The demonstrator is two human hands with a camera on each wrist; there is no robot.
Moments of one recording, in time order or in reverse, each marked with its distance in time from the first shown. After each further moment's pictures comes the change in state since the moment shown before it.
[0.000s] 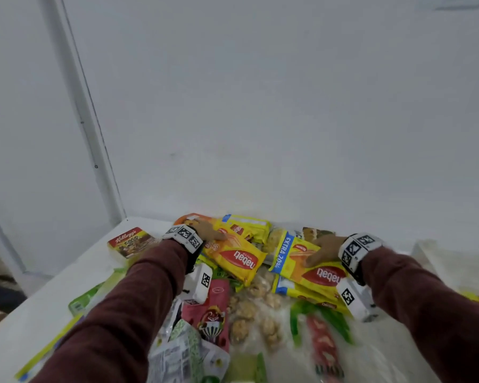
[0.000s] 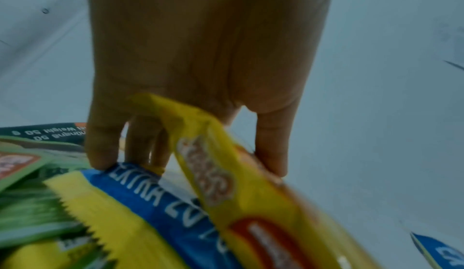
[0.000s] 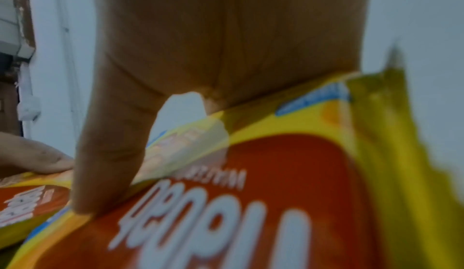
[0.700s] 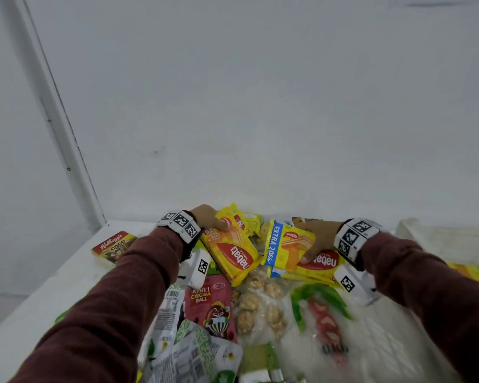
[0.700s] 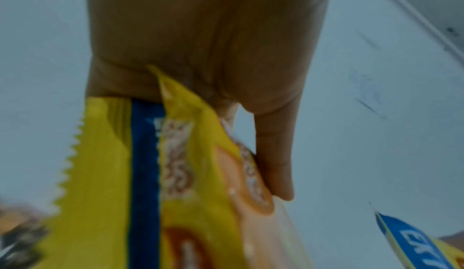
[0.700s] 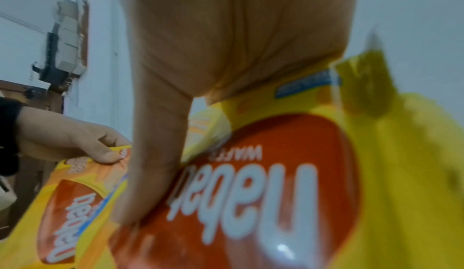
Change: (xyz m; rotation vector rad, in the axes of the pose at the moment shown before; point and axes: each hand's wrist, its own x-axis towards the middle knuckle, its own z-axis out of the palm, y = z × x) left_hand 0.006 0.007 -0.018 -0.237 -0.017 0.266; right_hand -0.042 -0.028 -0.001 -0.051 0.092 -0.094
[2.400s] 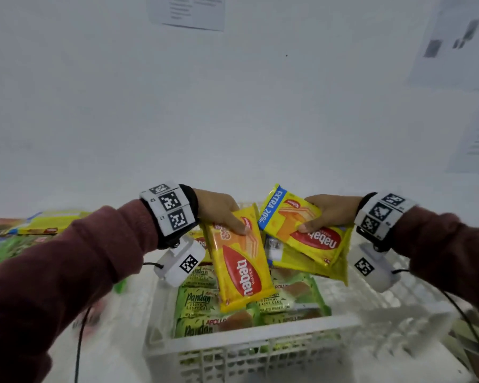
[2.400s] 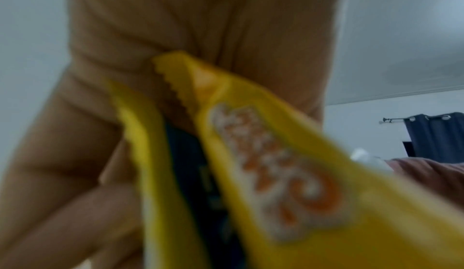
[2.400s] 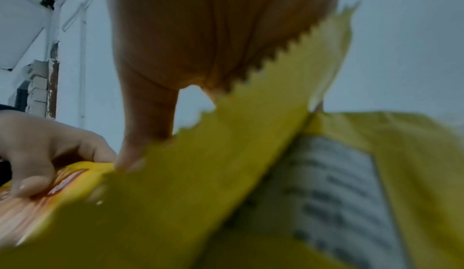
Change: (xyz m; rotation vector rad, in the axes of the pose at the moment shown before) left_hand -0.163 0.412 0.193 0.177 -0.390 0.445; right_hand -0.300 0.332 -0.062 0.404 0.100 0.077
